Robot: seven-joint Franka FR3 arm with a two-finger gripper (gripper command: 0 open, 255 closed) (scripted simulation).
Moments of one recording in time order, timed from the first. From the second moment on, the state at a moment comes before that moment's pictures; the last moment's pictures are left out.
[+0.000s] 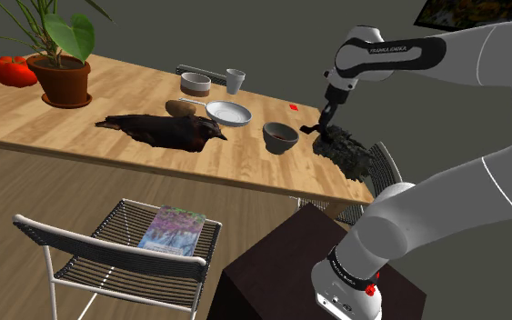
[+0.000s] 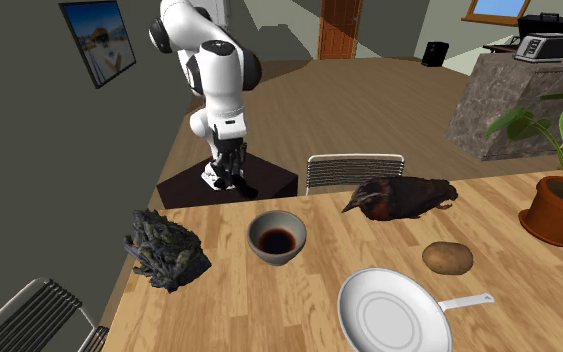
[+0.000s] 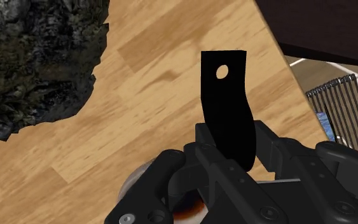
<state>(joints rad) -0.03 -0.46 -0.50 -2.34 -0.26 1.91 -0.63</state>
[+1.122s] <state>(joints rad) 0.07 0.03 -0.53 -1.89 -0.02 1.90 -0.68</state>
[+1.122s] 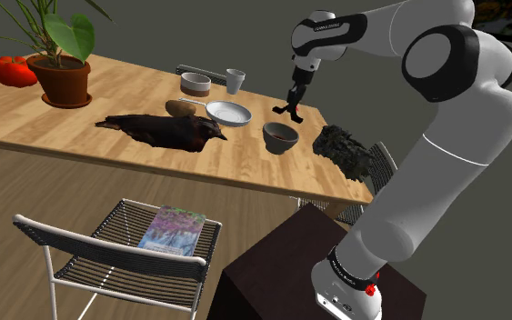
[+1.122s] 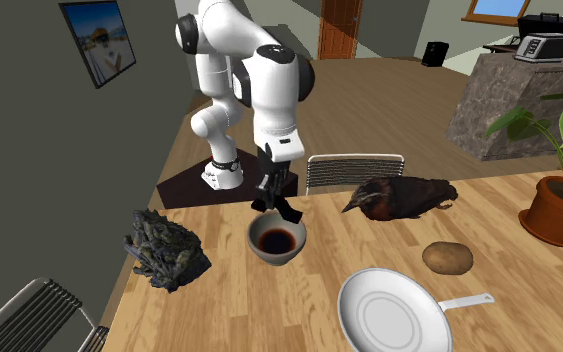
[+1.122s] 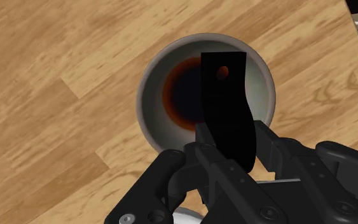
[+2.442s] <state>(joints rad) 0.06 0.08 -0.53 -2.01 0.01 2.08 -0.70</state>
